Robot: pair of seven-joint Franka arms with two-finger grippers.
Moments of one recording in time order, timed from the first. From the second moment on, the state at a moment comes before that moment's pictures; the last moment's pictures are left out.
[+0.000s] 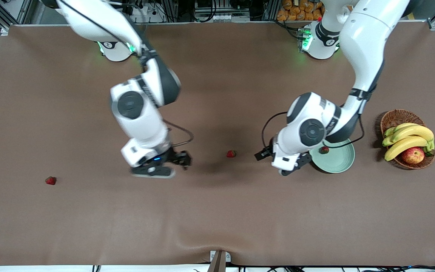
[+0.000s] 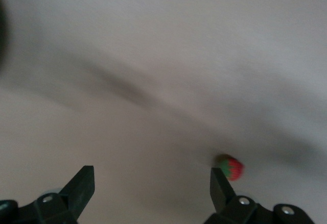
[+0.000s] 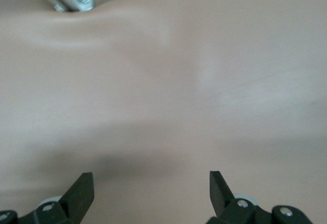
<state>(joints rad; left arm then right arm) -0.16 0.64 -0.40 -1.57 0.04 2.12 -1.08 0.51 0.56 -0.08 -1.38 0.04 2.15 0.51</state>
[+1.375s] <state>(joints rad) -0.34 0.88 -0.38 -1.52 0.04 2.49 -1.45 -0.20 0.72 -0.09 -1.44 -0.01 2.14 -0.68</state>
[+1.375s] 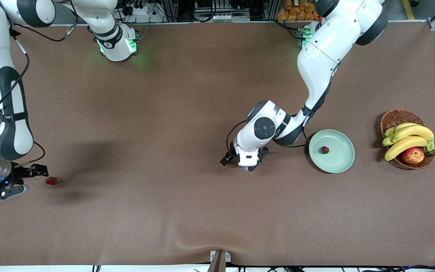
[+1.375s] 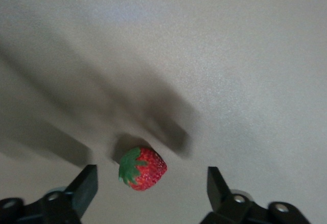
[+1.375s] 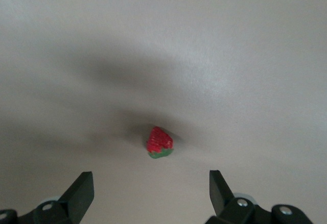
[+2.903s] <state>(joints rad) -0.31 0.85 -0.37 -1.46 0.04 2.47 -1.44 -0.22 0.86 -0.08 -1.43 -0.02 2.26 -0.86</state>
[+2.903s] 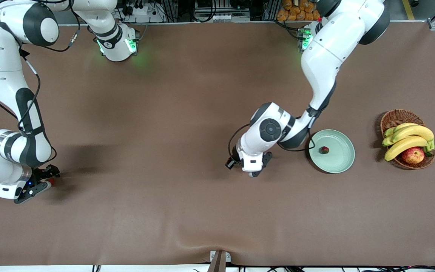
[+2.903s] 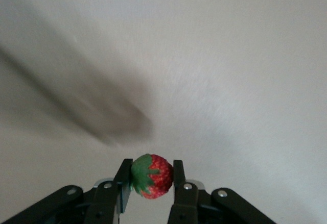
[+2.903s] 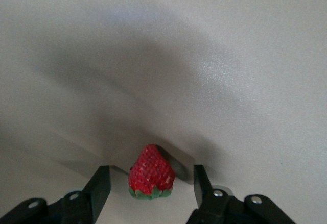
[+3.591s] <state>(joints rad) -0.15 0.71 -0.36 -1.46 0.04 2.11 -1.26 -0.22 0.86 -0.07 -1.43 -0.02 2.26 -0.86</state>
